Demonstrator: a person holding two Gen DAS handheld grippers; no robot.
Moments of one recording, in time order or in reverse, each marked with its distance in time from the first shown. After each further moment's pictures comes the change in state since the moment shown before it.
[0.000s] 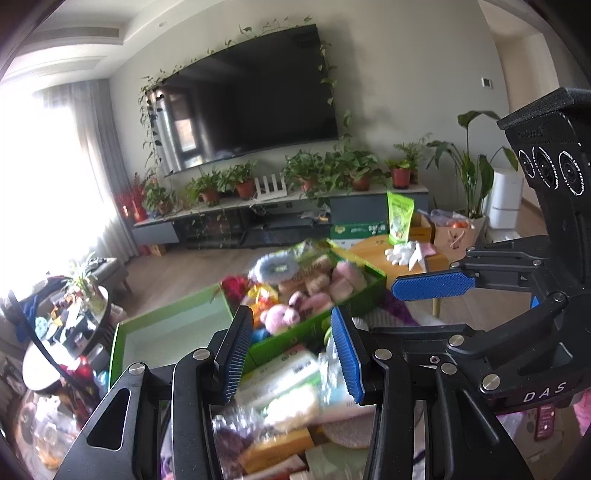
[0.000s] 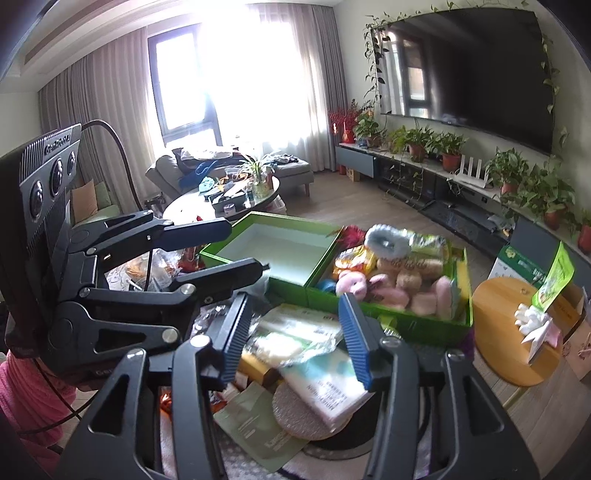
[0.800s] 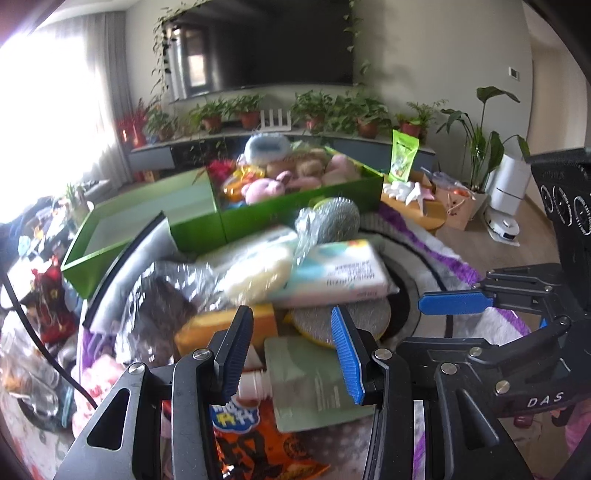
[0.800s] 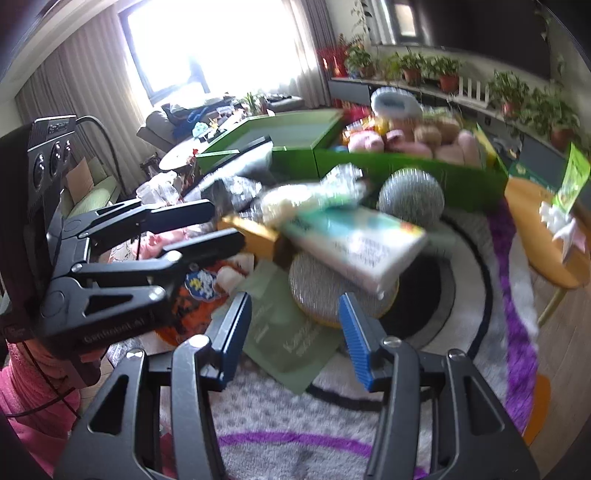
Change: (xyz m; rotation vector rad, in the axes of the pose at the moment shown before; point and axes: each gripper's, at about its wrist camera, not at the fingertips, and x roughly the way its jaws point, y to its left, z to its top) left arm 0.020 -0.019 -0.111 -0.154 0.209 -0.051; right arm 0.040 0.010 -0.128 0.141 0.226 0.014
